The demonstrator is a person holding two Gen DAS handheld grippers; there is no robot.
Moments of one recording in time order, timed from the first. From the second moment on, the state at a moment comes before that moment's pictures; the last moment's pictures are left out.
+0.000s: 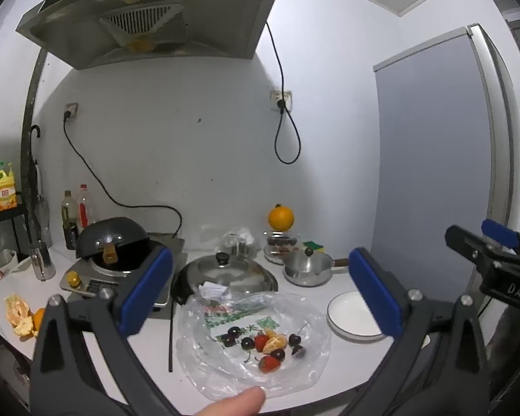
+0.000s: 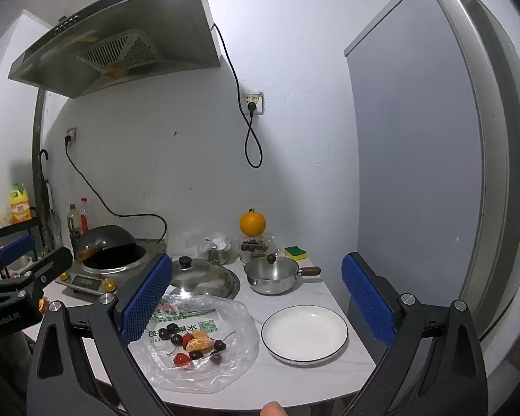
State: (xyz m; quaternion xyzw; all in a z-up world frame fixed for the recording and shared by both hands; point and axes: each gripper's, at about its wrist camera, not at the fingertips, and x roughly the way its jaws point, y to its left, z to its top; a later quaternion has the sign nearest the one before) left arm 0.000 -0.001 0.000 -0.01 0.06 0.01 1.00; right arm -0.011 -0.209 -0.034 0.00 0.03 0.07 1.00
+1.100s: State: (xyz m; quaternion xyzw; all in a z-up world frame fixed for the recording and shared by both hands) left arm -0.004 0.007 -0.001 -0.02 0.06 0.00 1.00; right arm -0.007 -0.203 -0.037 -0.01 0.04 0.07 1.00
